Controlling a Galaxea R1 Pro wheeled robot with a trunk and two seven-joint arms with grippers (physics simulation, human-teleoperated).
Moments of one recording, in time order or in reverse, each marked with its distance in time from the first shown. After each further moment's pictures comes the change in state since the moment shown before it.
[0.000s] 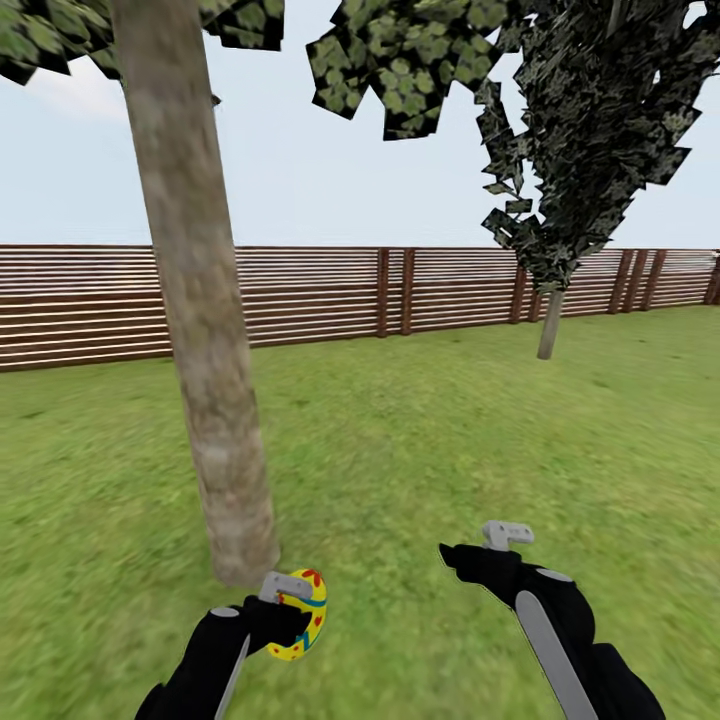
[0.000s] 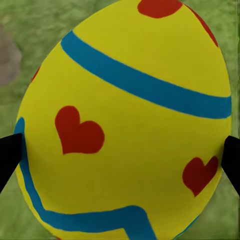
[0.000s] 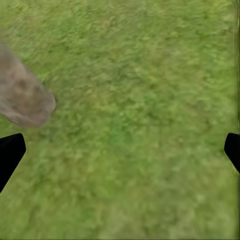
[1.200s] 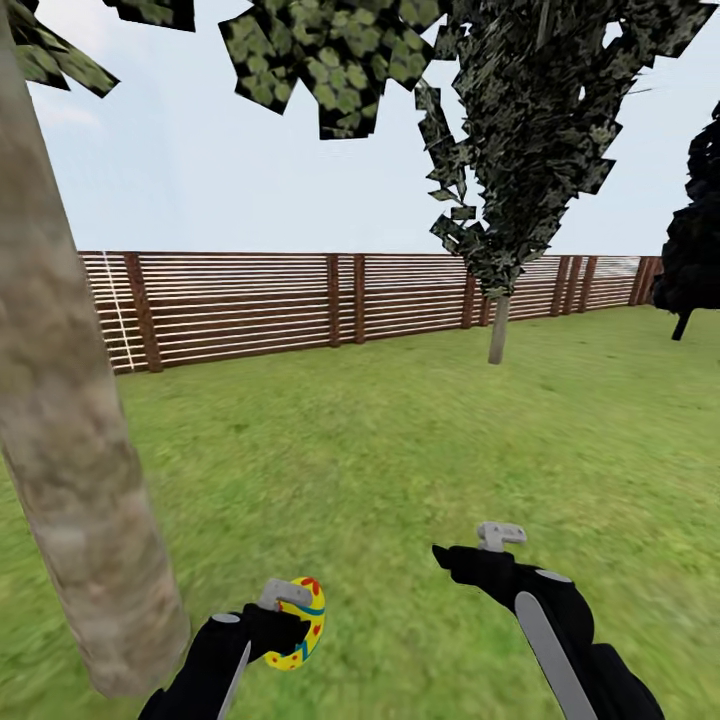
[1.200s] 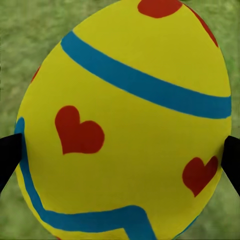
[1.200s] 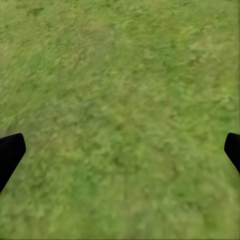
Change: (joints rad) left arm 0.000 0.000 0.000 0.038 0.004 -0.004 0.019; right arm 0.000 0.000 0.000 0.012 0.001 -0.001 0.072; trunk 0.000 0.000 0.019
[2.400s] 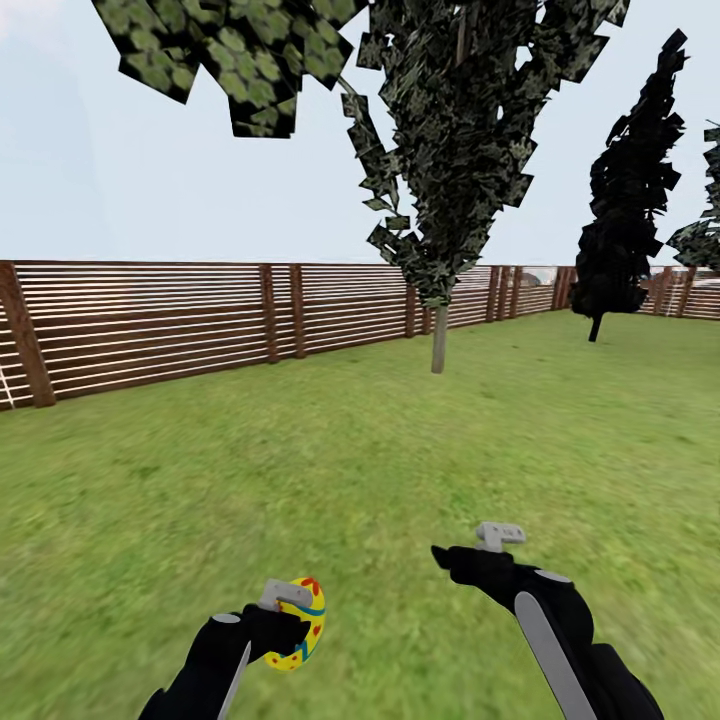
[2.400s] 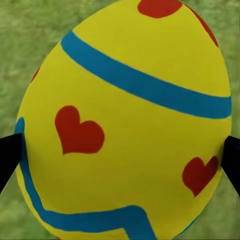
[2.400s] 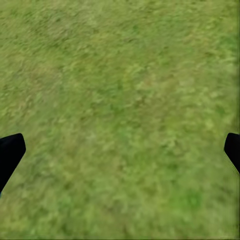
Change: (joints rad) left arm 0.000 -0.001 0.000 0.002 -0.002 0.000 0.000; right arm 0.000 0.000 0.002 0.002 -0.001 -0.001 0.002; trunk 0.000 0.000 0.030
